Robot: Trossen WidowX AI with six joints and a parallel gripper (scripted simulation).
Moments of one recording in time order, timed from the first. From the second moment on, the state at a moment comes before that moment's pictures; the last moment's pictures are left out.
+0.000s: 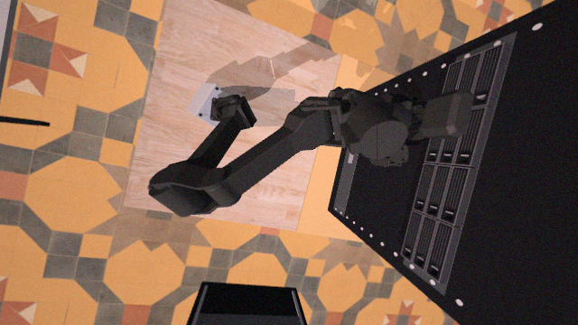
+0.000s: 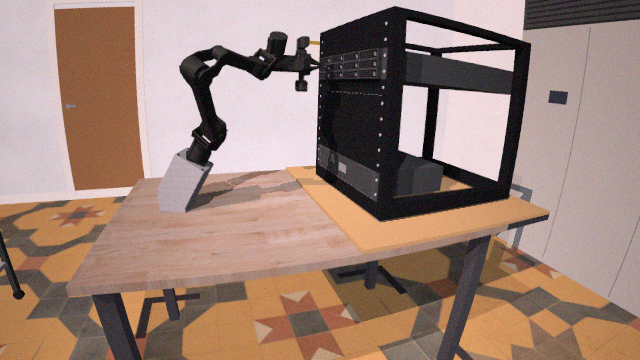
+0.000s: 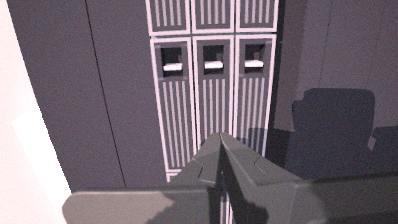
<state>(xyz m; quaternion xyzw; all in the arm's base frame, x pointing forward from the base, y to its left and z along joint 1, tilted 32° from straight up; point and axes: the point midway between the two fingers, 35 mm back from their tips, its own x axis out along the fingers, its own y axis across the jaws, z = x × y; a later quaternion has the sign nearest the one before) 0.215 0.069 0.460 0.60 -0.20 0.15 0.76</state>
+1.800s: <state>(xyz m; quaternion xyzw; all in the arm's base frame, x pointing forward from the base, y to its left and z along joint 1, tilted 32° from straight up) 0.241 0.068 0.474 0.60 -0.20 0.14 0.76</state>
